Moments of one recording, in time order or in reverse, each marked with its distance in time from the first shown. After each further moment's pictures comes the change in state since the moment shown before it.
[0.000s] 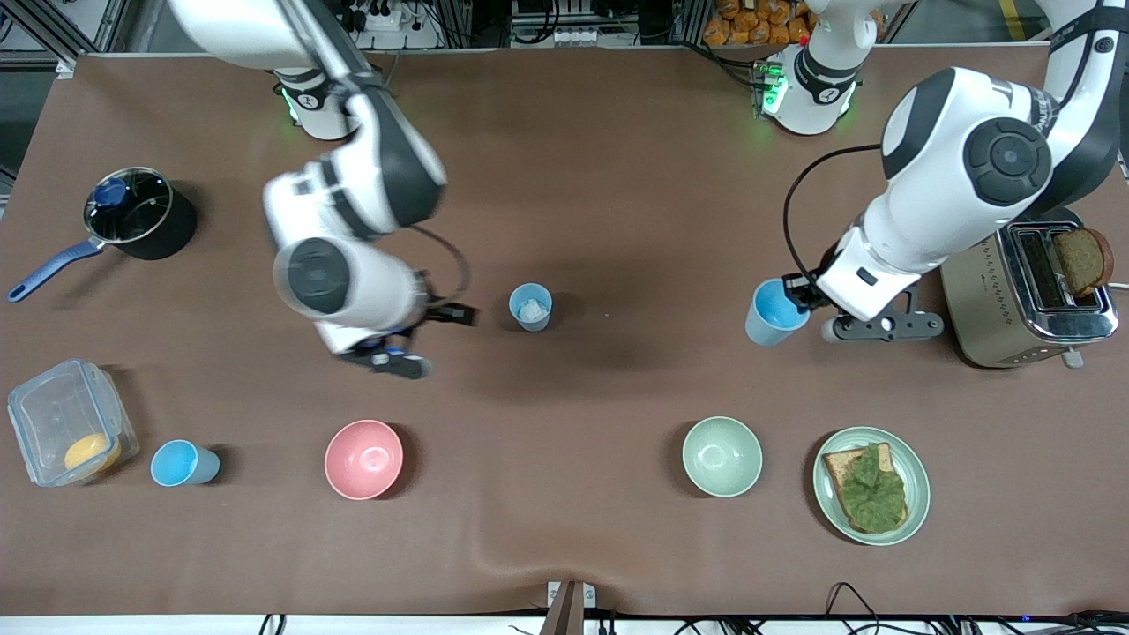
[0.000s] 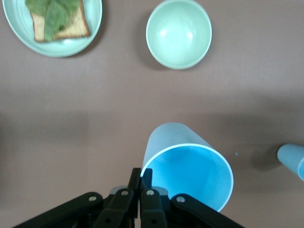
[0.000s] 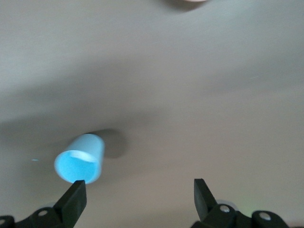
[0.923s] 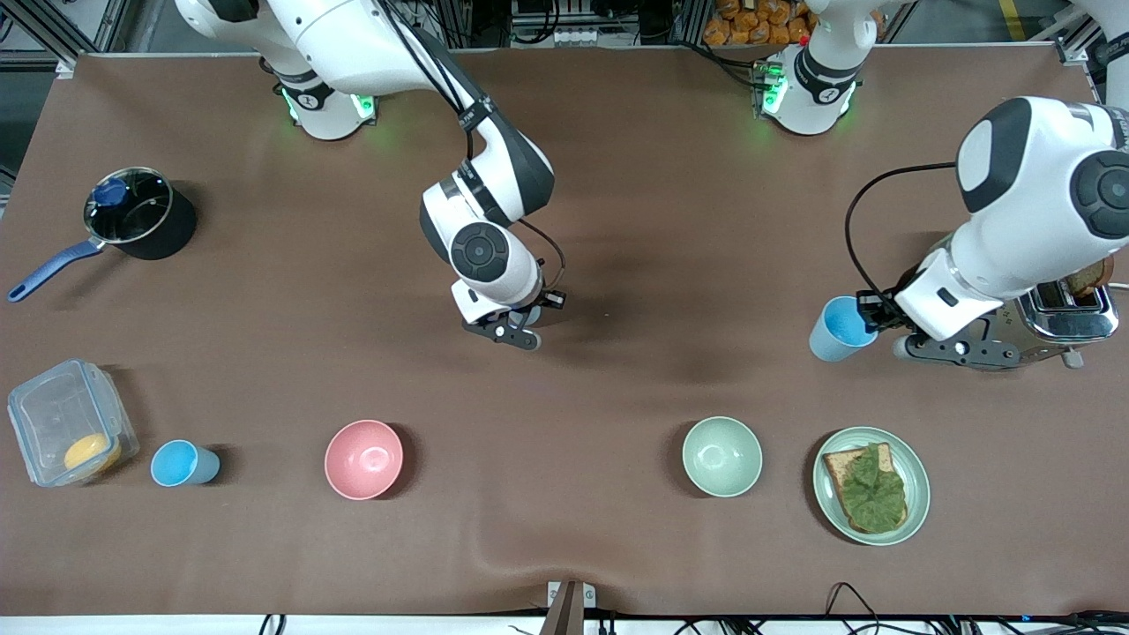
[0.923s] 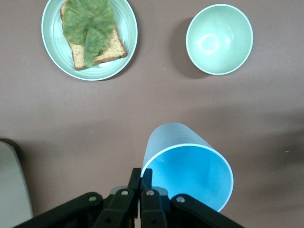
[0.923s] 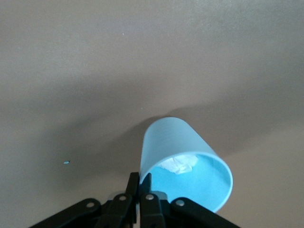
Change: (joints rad) left arm -0.002 -0.001 0.179 -0.023 0.000 0.062 0.320; right arm 0.233 0.158 0.074 -0.158 0.086 0.462 0.279
